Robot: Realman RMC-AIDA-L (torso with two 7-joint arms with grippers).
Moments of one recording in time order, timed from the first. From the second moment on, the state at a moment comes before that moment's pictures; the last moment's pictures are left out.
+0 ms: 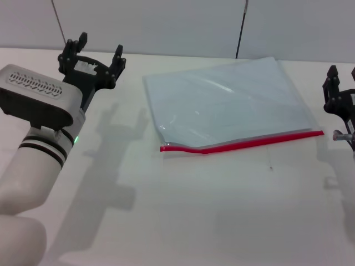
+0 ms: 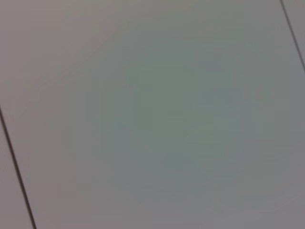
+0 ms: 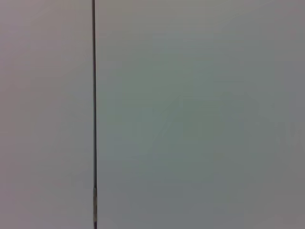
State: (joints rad) left arm -0.37 -2.04 2.21 0.72 2.21 -0.83 -2.66; right arm 0.44 2.03 -2.70 -0.59 -1.64 1.15 2.82
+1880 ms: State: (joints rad) left arm -0.25 -1.99 1.90 1.43 2.38 0.46 -2.11; right arm 0.50 2.03 -2.69 -0.57 -1.62 1.05 2.82
